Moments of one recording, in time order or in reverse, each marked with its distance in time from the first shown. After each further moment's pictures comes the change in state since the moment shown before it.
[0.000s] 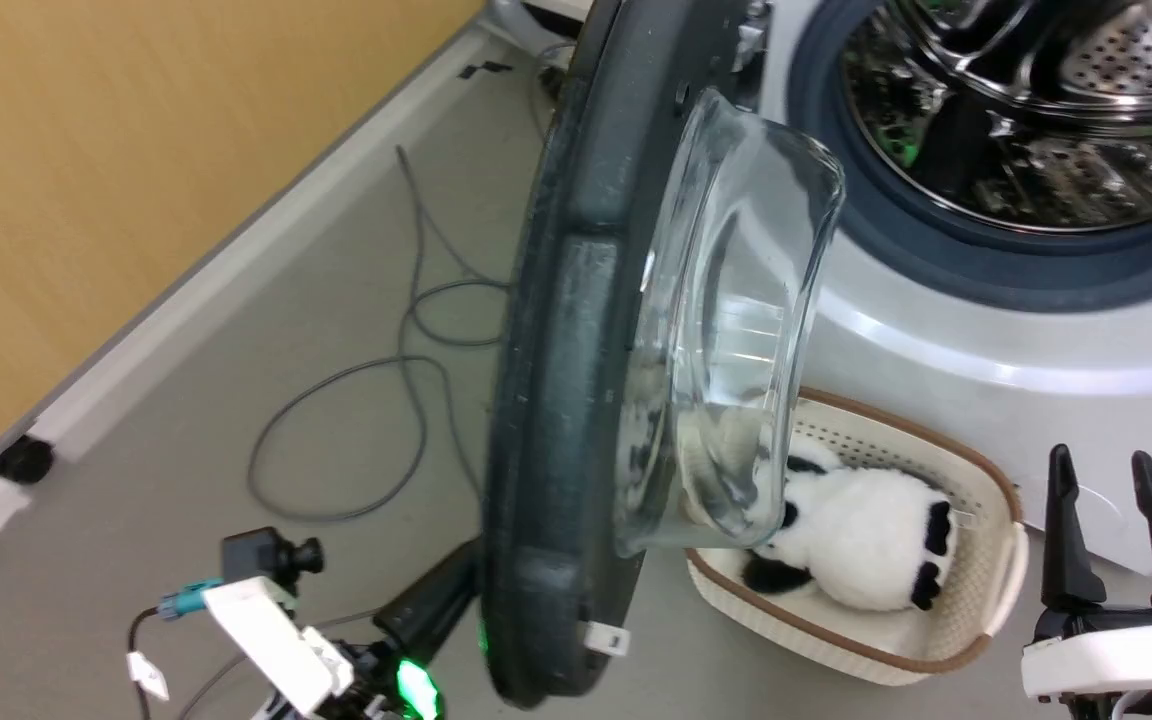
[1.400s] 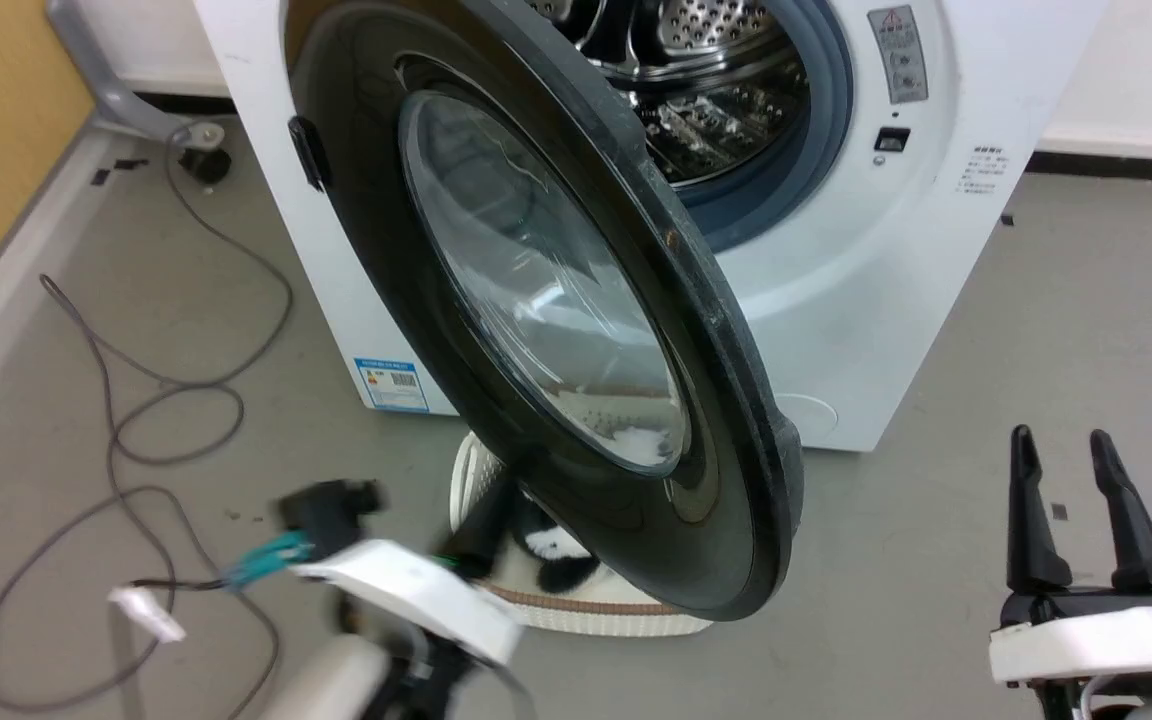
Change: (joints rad) left arm -0.282 0.154 -0.554 0.269 0.551 0.000 -0.872; right arm -0.024 0.002 0.077 -0.004 0.053 0.000 -0.004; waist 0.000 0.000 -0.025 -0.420
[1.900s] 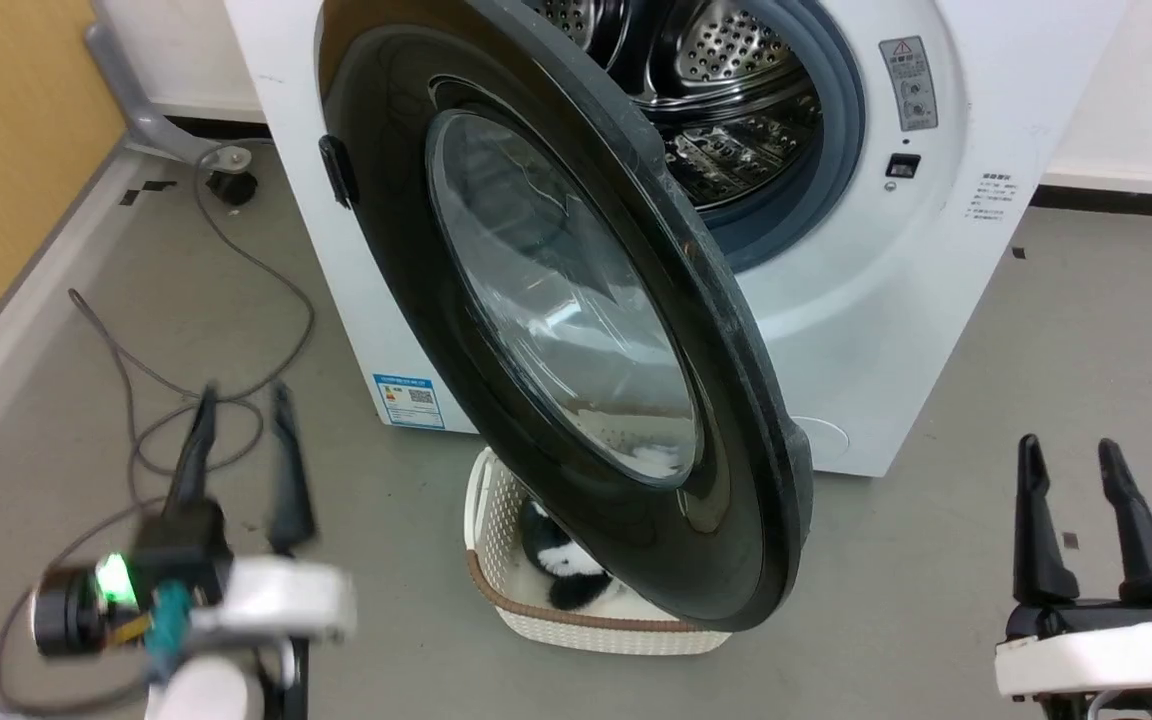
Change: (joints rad) left arm 0.121 0.017 0.424 -0.165 0.959 0.354 -0.089; right arm 0.030 0.000 -0.011 -0.038 0.000 0.000 0.000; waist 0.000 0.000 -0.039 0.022
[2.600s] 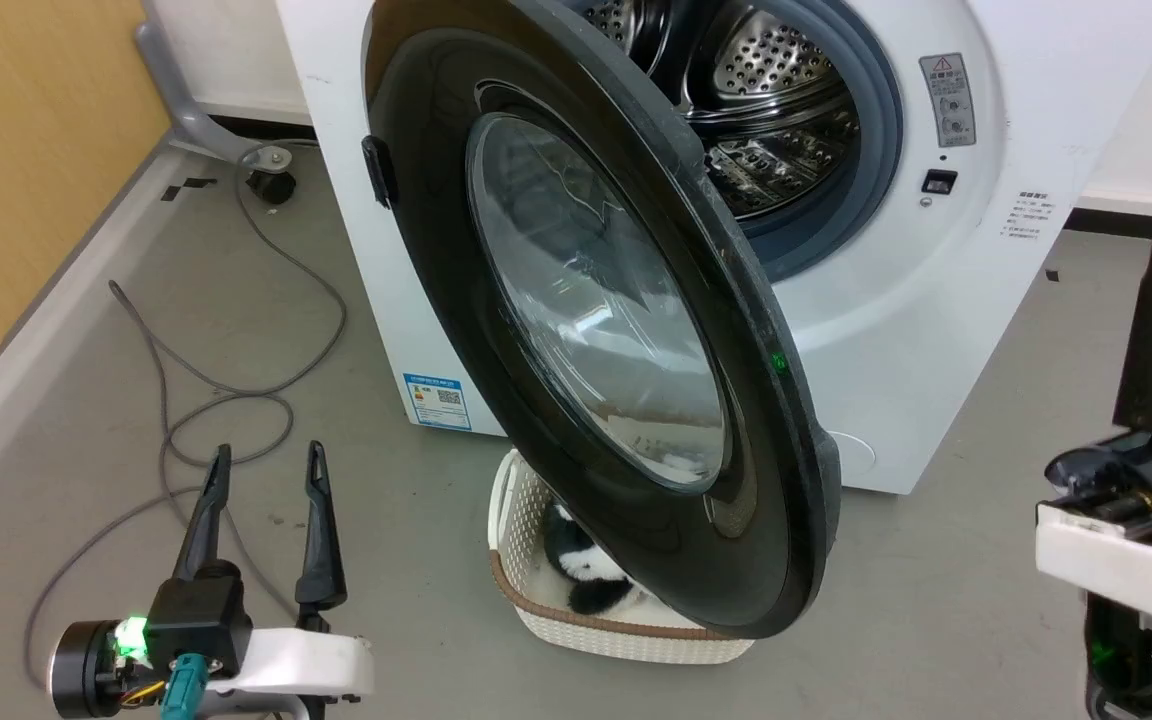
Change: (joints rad) left arm 0.164 -0.078 0.061 -0.094 0.120 -0.055 0.000; right arm -0.185 0.000 0.118 -0.390 0.152 0.000 -0.001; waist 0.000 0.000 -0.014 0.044
